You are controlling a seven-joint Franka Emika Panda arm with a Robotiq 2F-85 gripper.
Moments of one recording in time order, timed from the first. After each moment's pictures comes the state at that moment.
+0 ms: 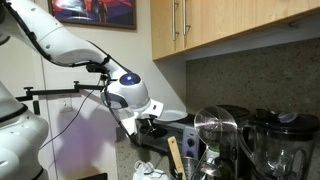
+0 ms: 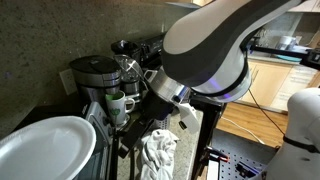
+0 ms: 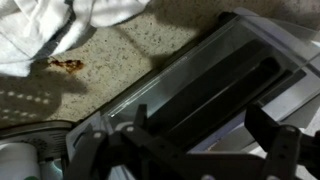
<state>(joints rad) 0.12 -0.40 0.18 -2.77 1.09 2.70 -0.72</state>
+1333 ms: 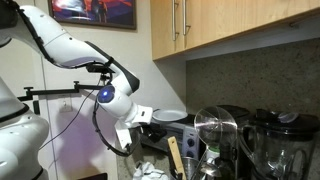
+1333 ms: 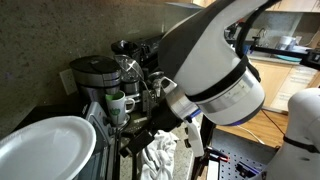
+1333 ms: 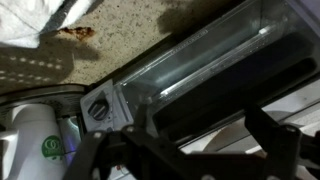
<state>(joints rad) 0.11 -0.37 0.32 -2.77 1.96 2.95 -1.49</state>
